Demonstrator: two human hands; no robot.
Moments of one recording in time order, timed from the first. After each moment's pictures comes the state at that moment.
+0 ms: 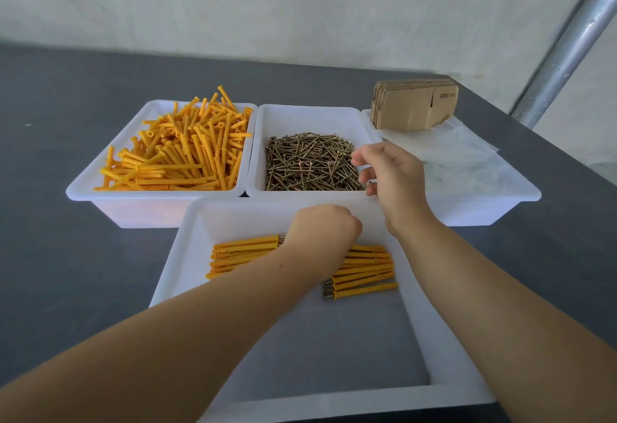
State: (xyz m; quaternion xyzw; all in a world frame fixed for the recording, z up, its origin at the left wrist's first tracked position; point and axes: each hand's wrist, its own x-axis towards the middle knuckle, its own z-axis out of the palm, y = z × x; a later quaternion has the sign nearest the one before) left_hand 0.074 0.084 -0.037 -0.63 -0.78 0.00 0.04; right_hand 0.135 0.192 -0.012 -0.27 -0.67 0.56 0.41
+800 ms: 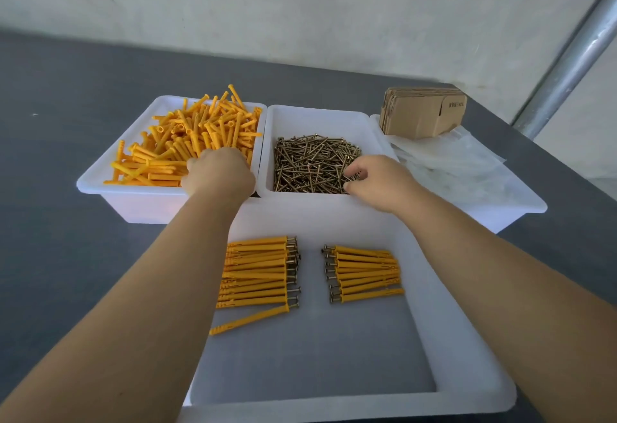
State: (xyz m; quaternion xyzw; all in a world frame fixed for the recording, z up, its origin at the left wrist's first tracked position) left_hand -0.055 0.048 -0.007 -0.19 -0.97 -0.16 -0.05; right_hand 0.111 0.206 0.006 -0.33 -0.92 0.21 0.07
